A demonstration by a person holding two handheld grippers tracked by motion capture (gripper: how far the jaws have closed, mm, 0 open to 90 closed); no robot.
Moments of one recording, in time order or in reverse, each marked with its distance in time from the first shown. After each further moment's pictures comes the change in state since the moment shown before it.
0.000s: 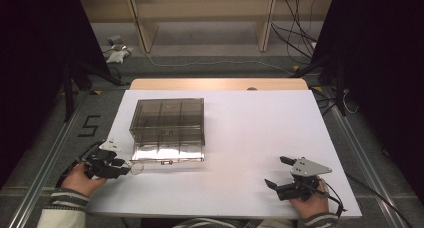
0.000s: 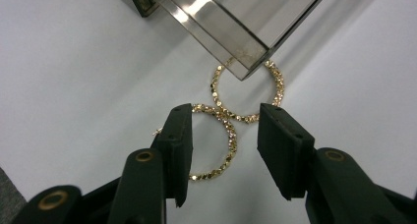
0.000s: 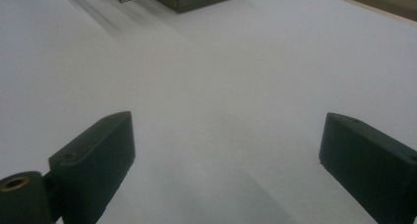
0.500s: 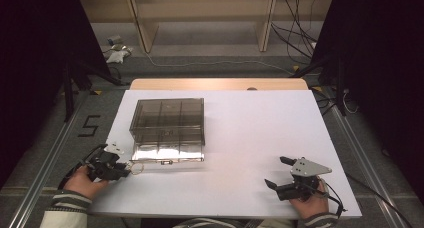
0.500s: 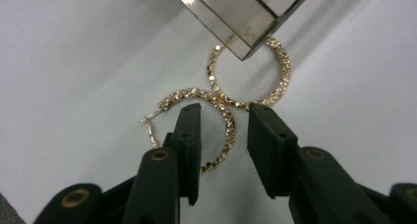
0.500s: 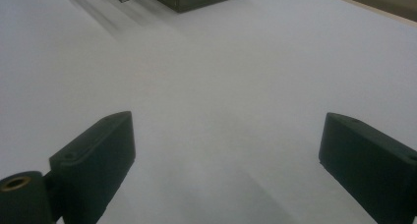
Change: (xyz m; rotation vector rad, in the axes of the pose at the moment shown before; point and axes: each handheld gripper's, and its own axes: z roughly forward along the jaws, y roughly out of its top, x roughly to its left) left arm -0.004 -0.002 0.009 0.048 0.009 -0.009; right arm 0.000 0.000 0.000 0.000 0.000 -0.005
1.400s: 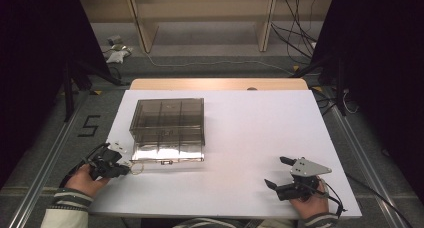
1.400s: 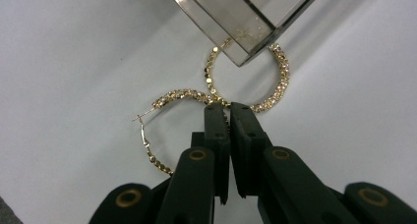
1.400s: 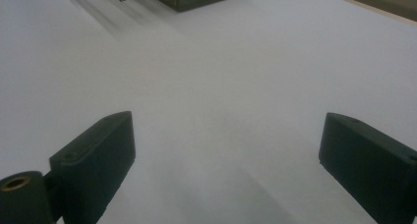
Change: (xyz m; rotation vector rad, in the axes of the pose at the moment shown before) left arm -0.002 0.007 0.001 0.043 0.006 -0.012; right arm 0.000 0.000 0.000 0.004 -0.001 0.000
